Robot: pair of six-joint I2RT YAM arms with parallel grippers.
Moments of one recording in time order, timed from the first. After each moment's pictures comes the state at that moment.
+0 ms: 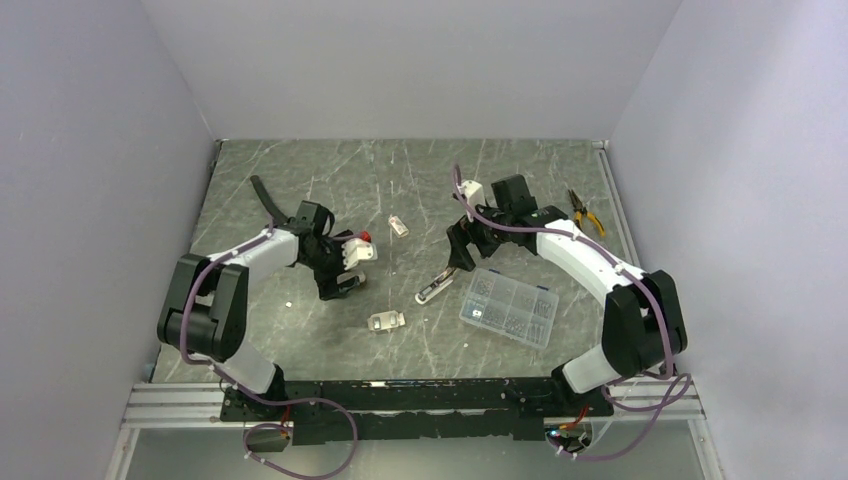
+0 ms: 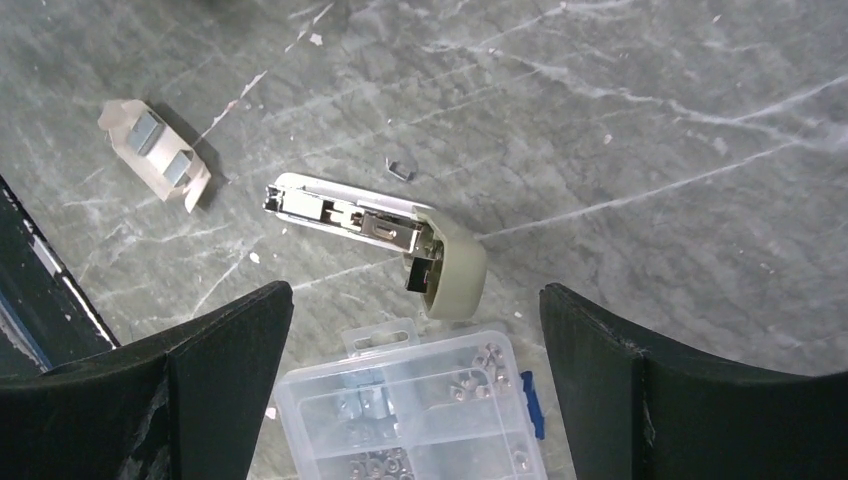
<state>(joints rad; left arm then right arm) -0.26 1.60 0.89 -0.54 0.46 1.07 0.41 1.48 1.07 -0.46 -0.49 -0.23</state>
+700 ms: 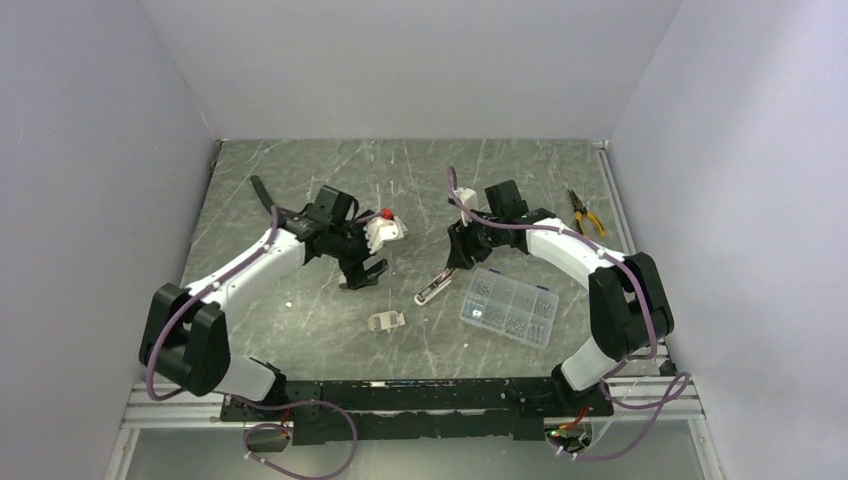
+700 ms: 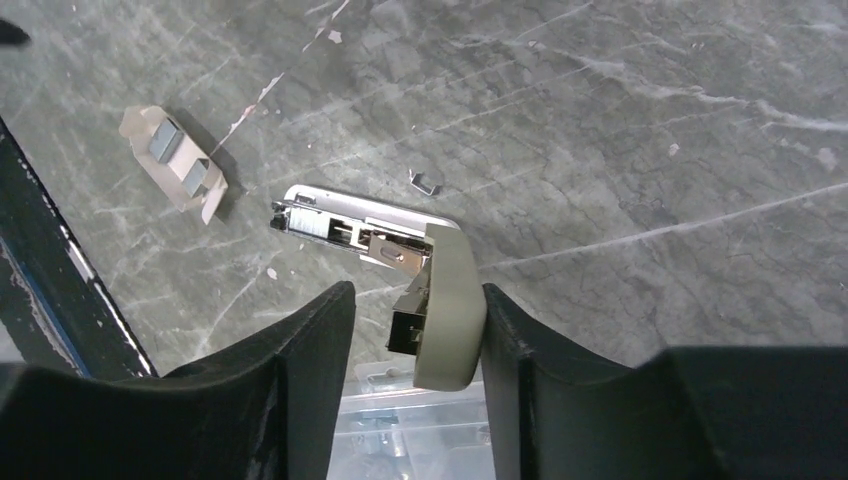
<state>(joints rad) -0.45 1.40 1.02 -0.61 0.46 0.73 0.41 1.59 1.03 -0.38 -0.58 -0.19</state>
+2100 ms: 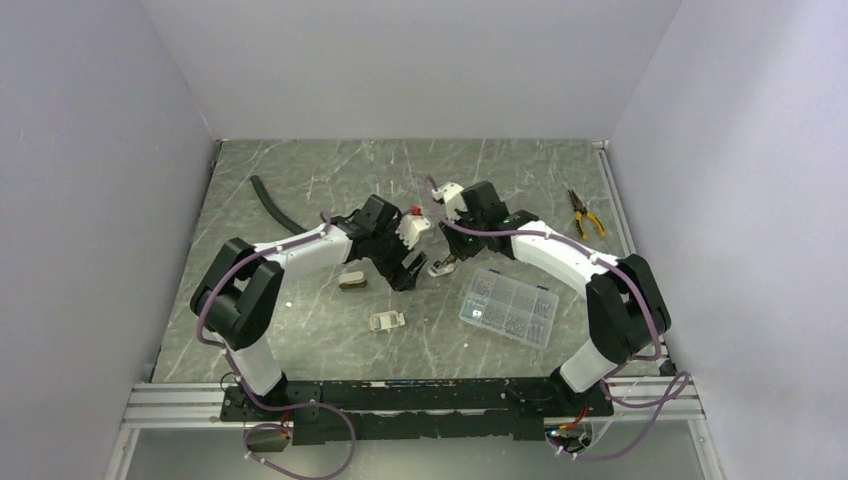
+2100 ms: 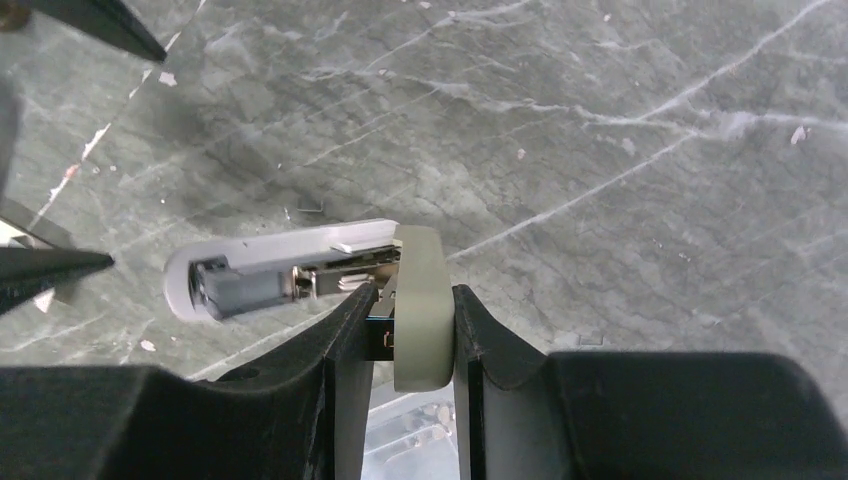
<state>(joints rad) -0.63 1.73 1.10 -0.35 0.39 0.25 0.53 1.58 1.08 -0.36 -0.16 -0.15</state>
